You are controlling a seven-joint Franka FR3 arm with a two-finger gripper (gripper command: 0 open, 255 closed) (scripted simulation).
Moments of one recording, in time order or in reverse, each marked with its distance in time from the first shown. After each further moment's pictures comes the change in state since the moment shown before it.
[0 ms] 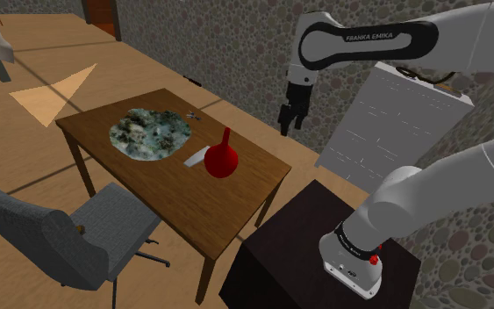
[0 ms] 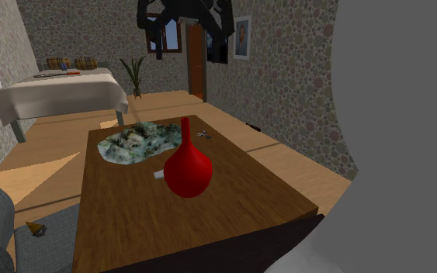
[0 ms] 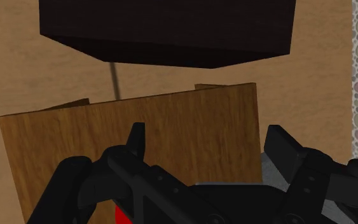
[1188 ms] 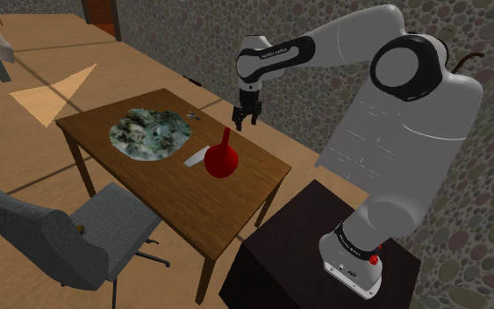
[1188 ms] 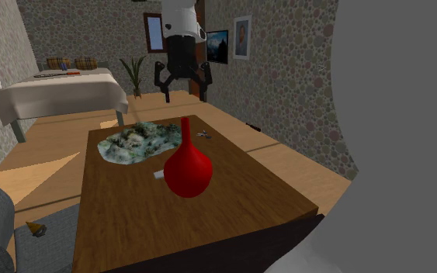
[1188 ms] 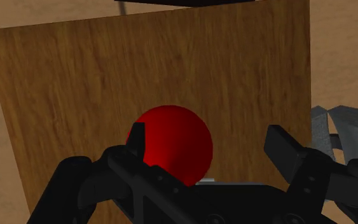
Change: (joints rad) arm 0.001 0.692 0.001 0.495 -0.026 0.228 0.009
